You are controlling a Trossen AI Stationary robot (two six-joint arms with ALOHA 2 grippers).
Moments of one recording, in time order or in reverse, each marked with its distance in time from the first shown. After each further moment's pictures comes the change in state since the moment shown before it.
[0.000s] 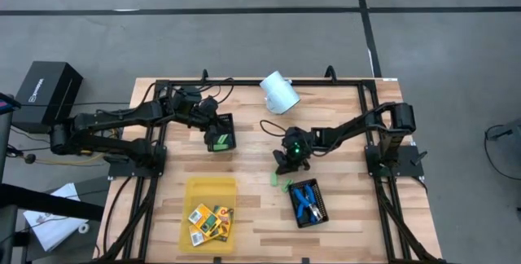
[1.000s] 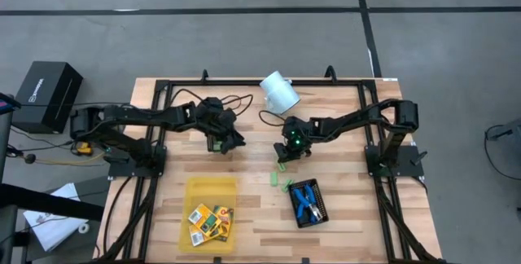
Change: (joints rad) left arm -0.098 0.280 0.000 0.199 0.003 -0.060; right arm -0.091 -0.053 0.079 -0.261 0.049 -0.274
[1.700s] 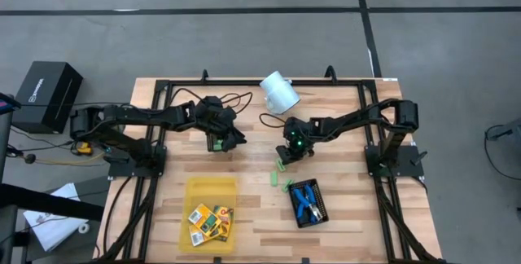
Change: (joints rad) left arm 0.001 -0.001 0.000 0.022 -0.017 -0.027; right arm -0.001 0.000 -0.001 -0.078 -0.030 -0.070
